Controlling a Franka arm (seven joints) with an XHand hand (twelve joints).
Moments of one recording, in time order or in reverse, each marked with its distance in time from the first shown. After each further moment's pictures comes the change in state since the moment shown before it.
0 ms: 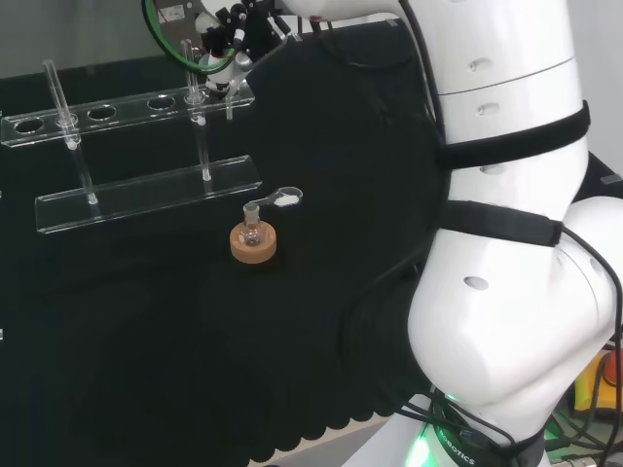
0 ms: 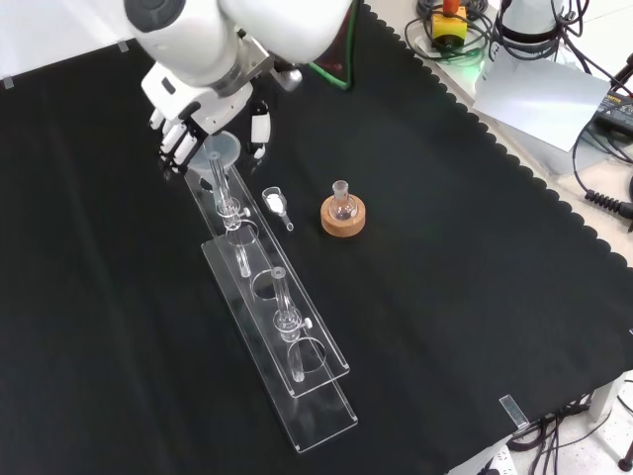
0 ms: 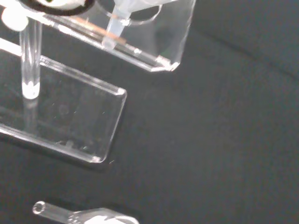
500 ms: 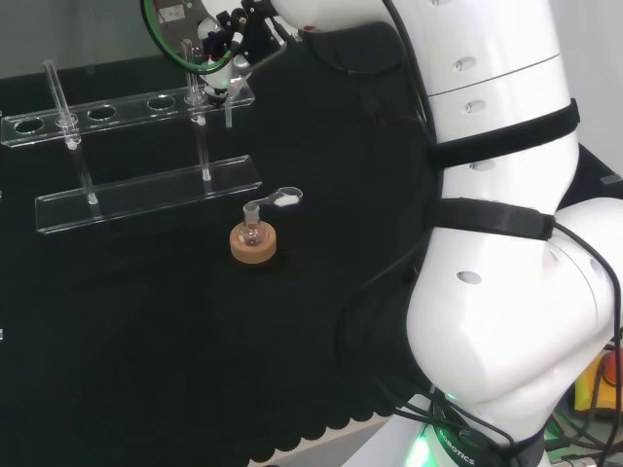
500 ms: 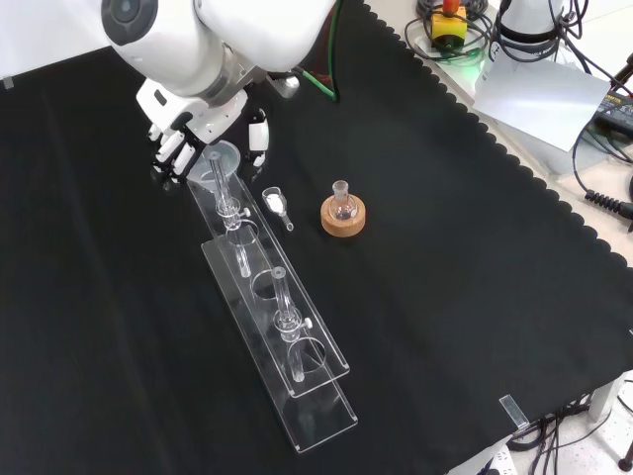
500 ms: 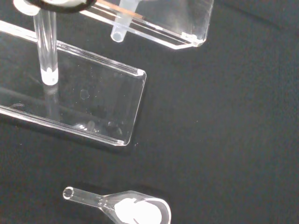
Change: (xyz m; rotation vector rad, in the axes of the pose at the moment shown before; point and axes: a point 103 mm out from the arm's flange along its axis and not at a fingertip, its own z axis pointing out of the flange) arm 0.008 0.011 0.015 0.083 0.086 -0.018
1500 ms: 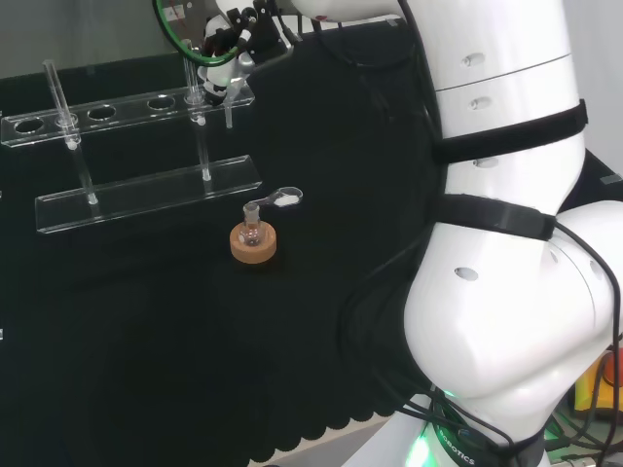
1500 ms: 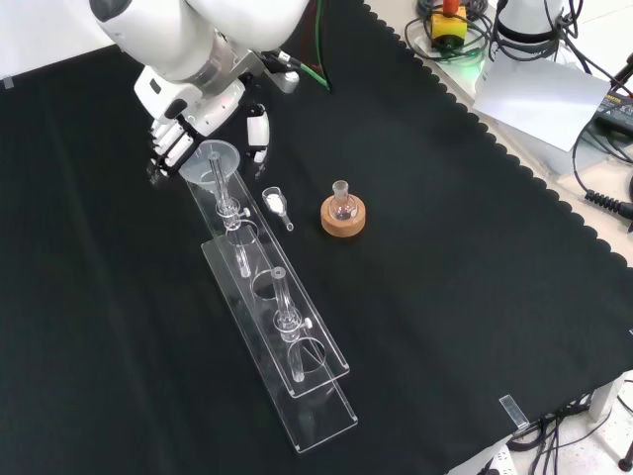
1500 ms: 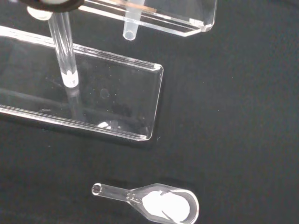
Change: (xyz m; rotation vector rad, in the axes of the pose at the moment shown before) arm -0.004 -0.003 0.006 0.017 0.117 -0.012
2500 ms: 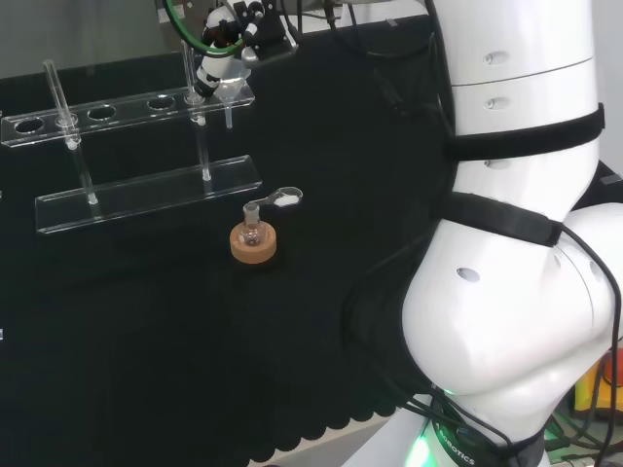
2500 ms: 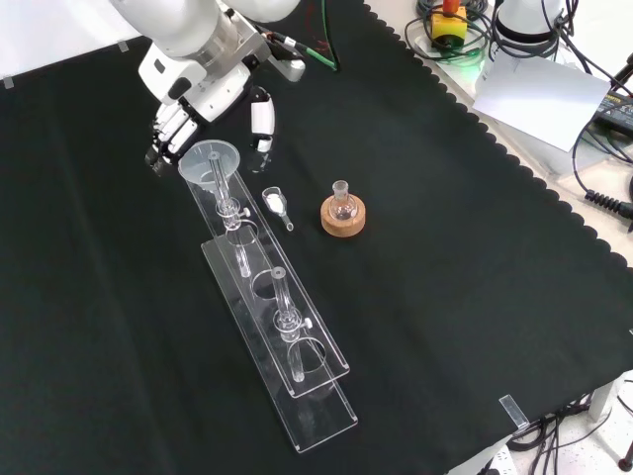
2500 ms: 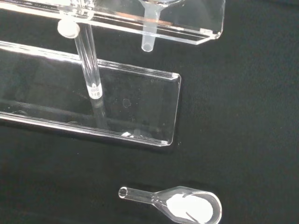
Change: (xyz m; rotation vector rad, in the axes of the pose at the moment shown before) arm -0.001 -0.014 -0.006 -0.036 0.085 -0.029
